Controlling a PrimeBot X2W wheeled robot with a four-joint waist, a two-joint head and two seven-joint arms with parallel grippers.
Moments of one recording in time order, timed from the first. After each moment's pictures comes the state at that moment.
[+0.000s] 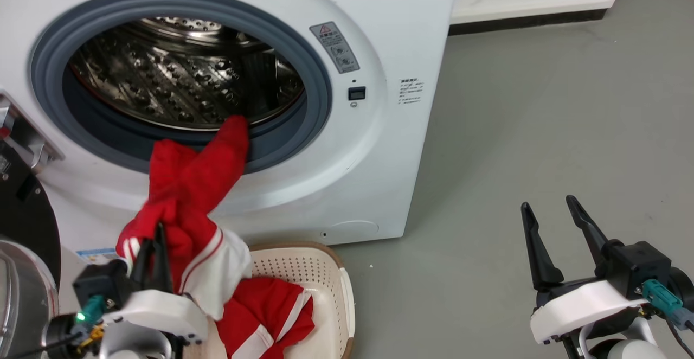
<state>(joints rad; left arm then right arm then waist) -0.06 0.37 -0.22 0.07 -0.49 0.26 -0.17 -0.02 -0.05 0.02 -0.03 0.06 0.13 -0.07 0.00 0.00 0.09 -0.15</state>
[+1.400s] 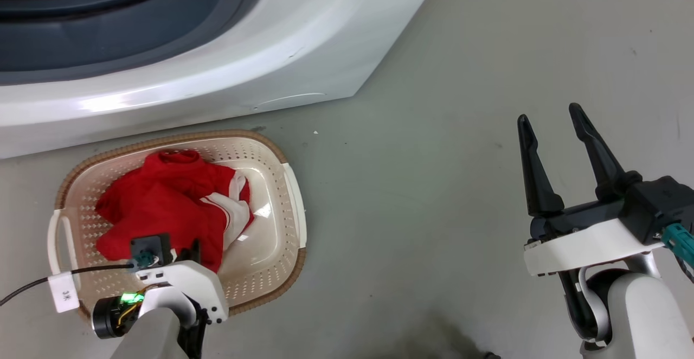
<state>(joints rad) -0.51 0.19 -0.18 1.08 -0.42 -0.02 -0.26 -0.22 -0.05 0.06 -0.09 0.08 0.13 -0.09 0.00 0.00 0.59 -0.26</state>
